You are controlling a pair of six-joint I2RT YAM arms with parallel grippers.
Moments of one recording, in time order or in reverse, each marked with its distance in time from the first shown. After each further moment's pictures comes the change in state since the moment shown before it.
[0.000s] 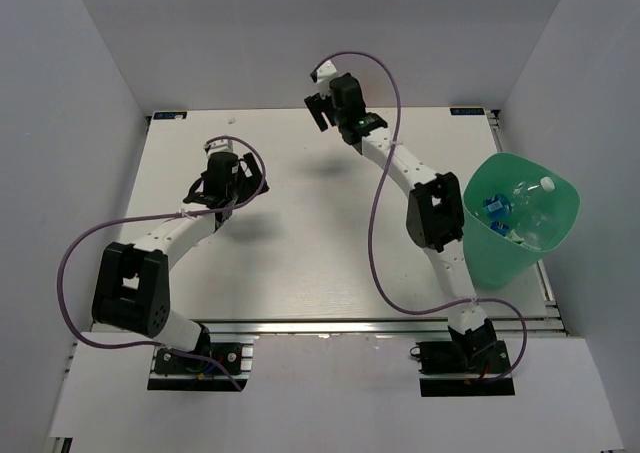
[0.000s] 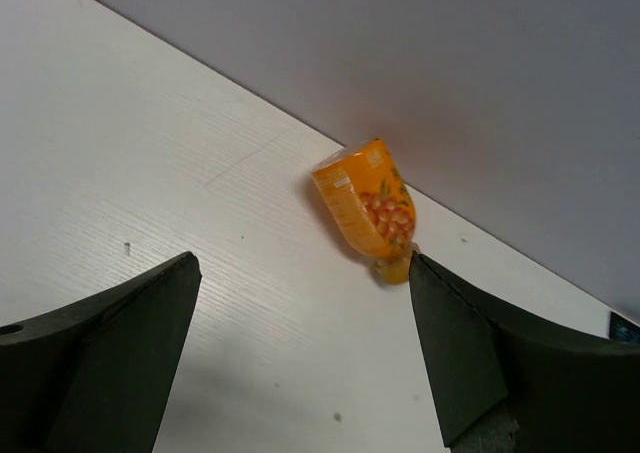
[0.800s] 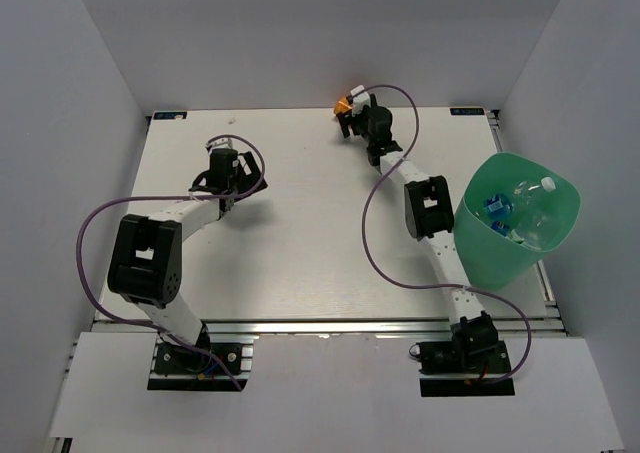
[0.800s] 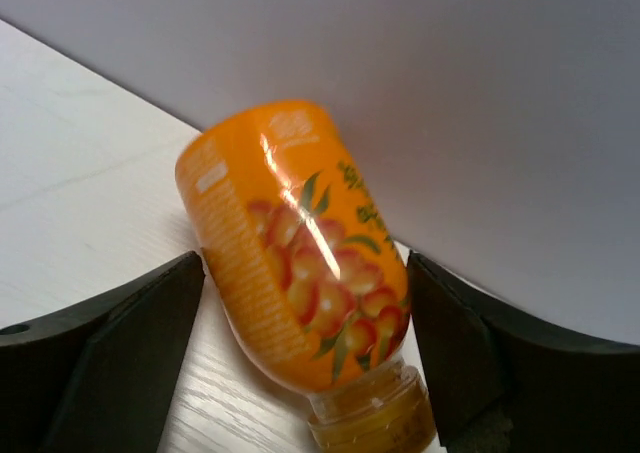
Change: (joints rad) left arm 0.066 0.195 0.063 0.060 0.049 0.002; right arm -0.219 0.549 0.189 0.629 -0.343 0.003
